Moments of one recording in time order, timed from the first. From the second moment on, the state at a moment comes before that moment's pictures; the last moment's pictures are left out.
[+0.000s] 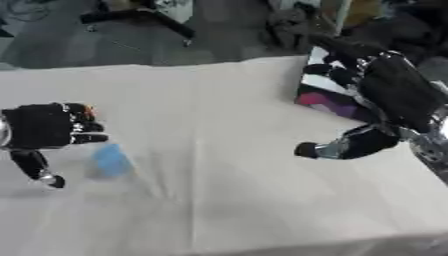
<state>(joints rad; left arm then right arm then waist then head) -0.69 0.67 -0.36 -1.01 -2.12 -0.65 0.58 -0.33 -0.71 0.33 -1.98 1.01 -0.11 -0.01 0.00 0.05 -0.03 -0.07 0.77</state>
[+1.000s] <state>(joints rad) -0.77 0.59 -0.36 -0.92 -2.20 -0.62 0.61 -0.34 -0.71 0.34 -1.98 1.01 -0.11 -0.01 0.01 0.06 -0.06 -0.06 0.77</state>
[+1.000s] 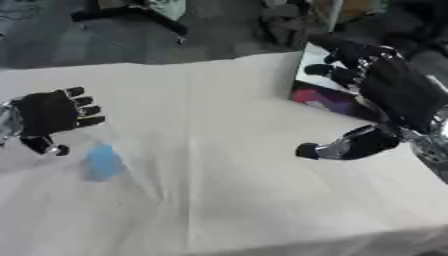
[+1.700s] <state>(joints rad) -0.78 0.52 -0.43 -0.90 -2.24 -0.62 0.61 -0.34 -0.71 0.34 -1.98 1.01 -0.11 -0.01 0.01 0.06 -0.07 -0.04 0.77</state>
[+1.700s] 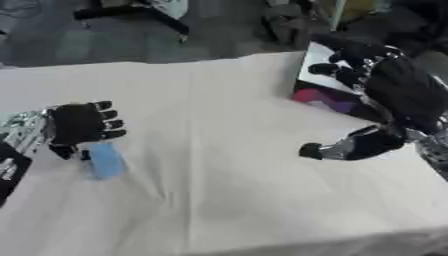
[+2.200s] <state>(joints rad) -0.78 0.53 -0.44 -0.91 -2.29 -0.62 0.61 -0.34 -0.71 0.34 -1.98 1.01 -0.12 -0.01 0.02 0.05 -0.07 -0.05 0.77</state>
